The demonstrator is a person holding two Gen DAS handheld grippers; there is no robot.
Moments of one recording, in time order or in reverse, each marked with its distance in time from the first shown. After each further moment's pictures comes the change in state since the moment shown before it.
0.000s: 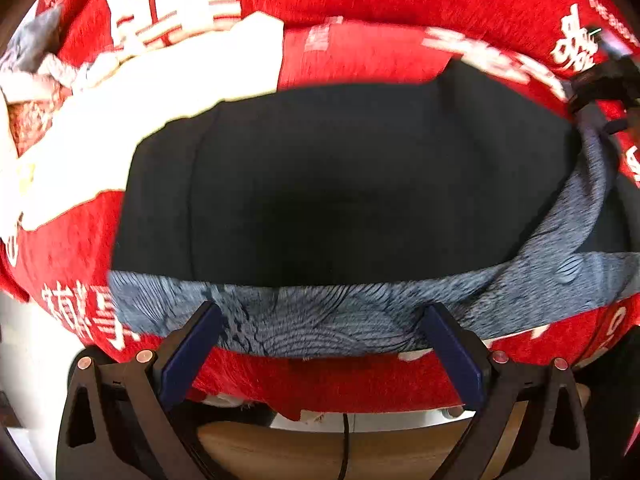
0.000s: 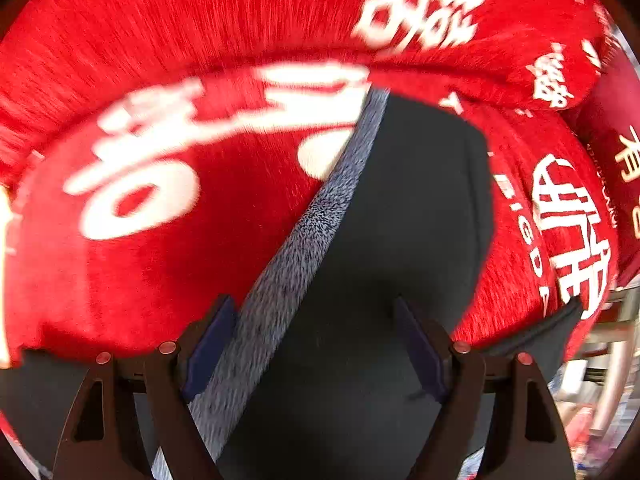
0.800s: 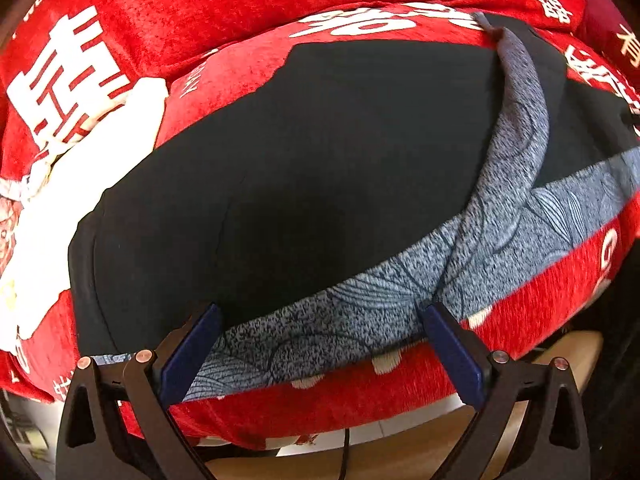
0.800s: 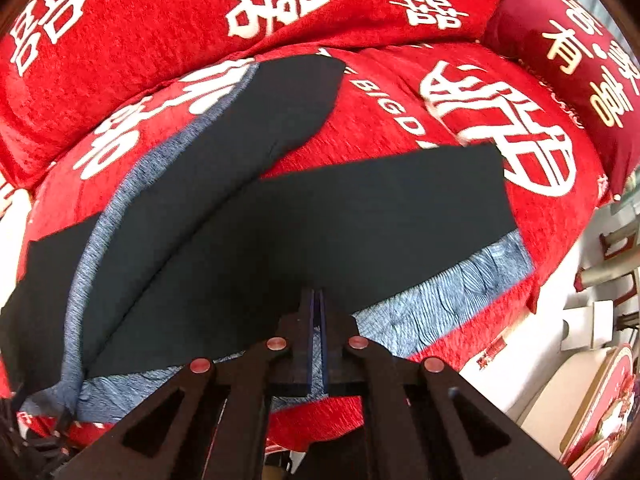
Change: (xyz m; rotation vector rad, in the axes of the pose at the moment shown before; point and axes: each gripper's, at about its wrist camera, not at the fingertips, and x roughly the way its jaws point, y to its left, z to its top) left arm 0.010 -0.090 0.007 0.340 0.001 -0.031; right arm -0.056 -0.150 -0.170 0.207 -0.235 0.163
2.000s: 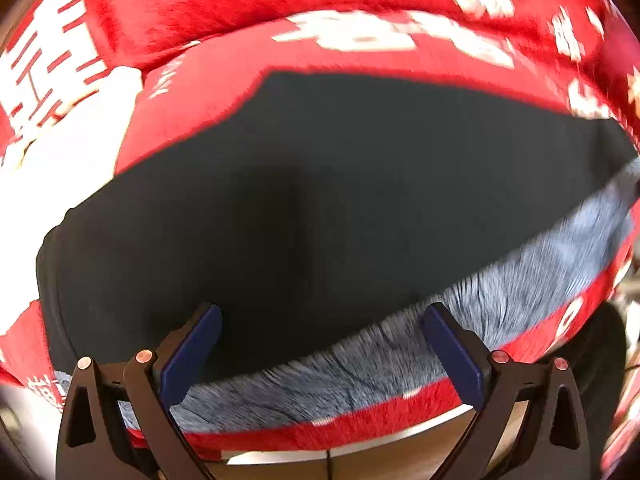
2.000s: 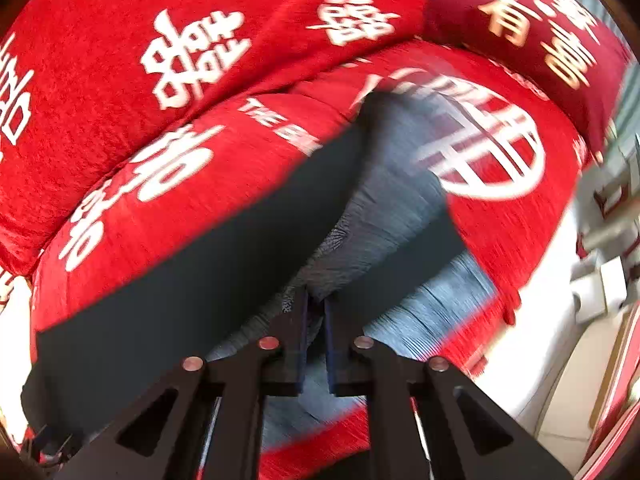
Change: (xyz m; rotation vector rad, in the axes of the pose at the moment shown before) left arm 0.007 -0.019 0.041 -0.063 0.059 -0.093; right arm -0.006 -0.103 -0.020 0.244 -0.105 -0.016
